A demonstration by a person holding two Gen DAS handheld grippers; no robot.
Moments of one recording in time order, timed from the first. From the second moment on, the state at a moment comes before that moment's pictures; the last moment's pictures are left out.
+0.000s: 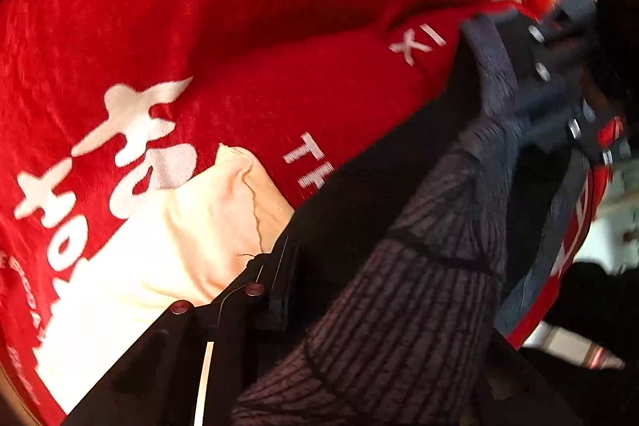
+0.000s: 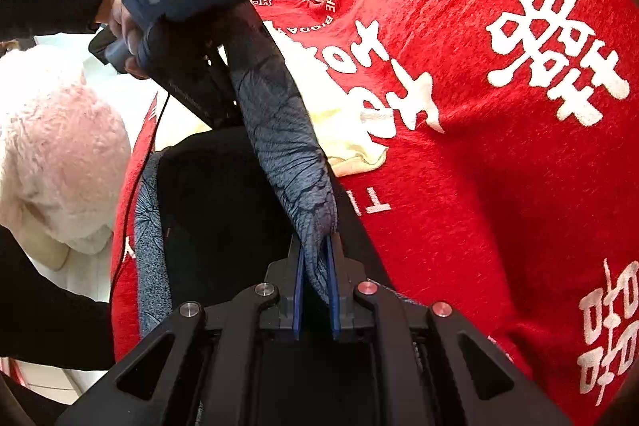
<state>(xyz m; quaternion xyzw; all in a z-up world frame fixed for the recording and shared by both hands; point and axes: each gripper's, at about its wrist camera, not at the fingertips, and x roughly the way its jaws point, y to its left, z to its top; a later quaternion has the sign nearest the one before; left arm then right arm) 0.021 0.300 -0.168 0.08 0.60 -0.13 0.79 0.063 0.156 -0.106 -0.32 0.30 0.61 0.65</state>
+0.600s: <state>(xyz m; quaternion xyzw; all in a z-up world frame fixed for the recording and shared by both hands) -0.112 0.244 -0.215 0.23 0.56 -0.10 0.79 -0.066 0.156 -0.164 -0.38 0.33 0.61 0.61</state>
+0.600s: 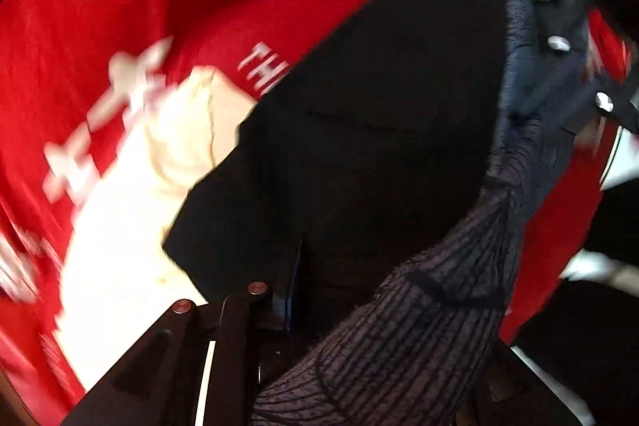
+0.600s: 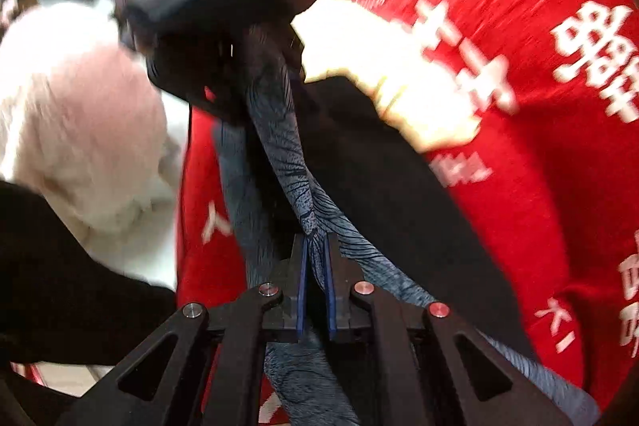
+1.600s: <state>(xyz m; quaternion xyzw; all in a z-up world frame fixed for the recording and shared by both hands) -0.157 0.265 -0.137 -0.01 0.60 -0.03 0.80 -0.097 0.158 -0.174 -0.31 0.36 0.61 0.64</state>
